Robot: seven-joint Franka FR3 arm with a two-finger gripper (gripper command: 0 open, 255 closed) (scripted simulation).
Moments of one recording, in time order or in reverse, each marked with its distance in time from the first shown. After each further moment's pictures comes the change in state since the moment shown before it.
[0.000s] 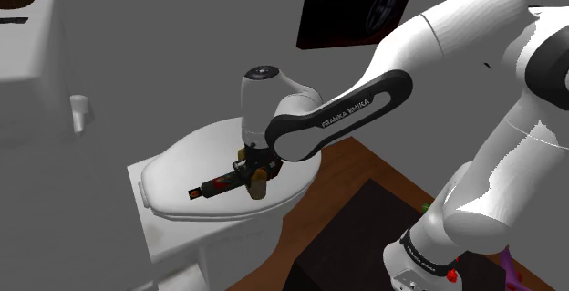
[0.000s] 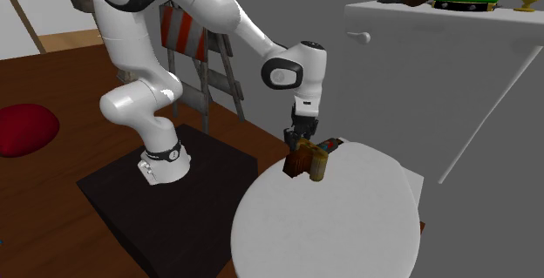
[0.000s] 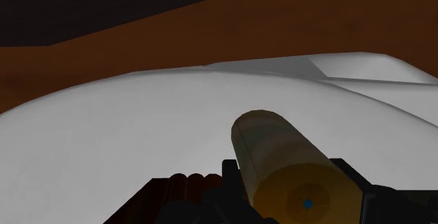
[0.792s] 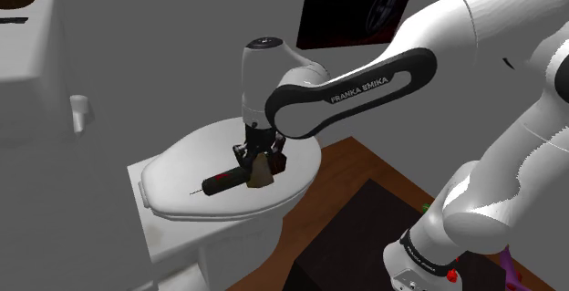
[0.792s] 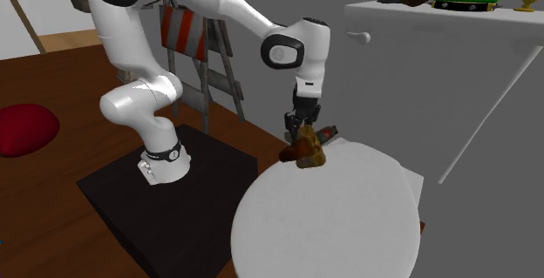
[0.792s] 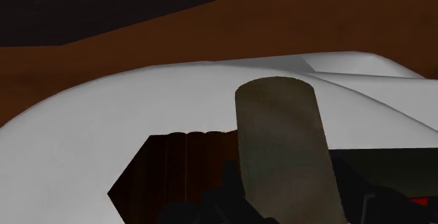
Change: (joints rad) arm -0.003 -0.092 0.000 0.063 0.061 -0.143 -0.049
